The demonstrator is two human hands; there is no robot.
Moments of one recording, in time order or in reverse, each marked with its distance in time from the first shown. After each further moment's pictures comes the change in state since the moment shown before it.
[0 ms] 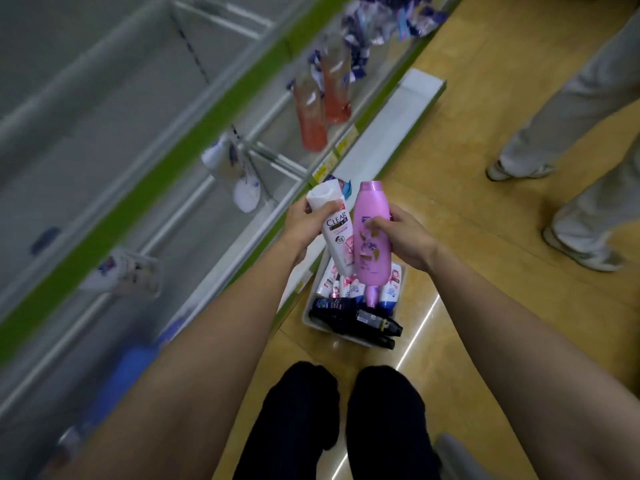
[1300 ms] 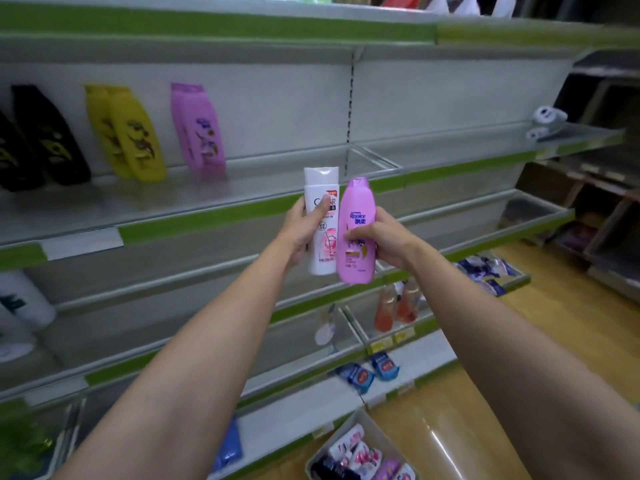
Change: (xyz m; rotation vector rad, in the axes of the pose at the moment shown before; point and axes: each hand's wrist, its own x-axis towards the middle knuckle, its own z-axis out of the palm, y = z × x) left_hand -0.249 0.295 -0.110 -0.372 0.355 0.576; right_hand -0.205 -0.345 0.130 -0.332 -0.525 -0.505
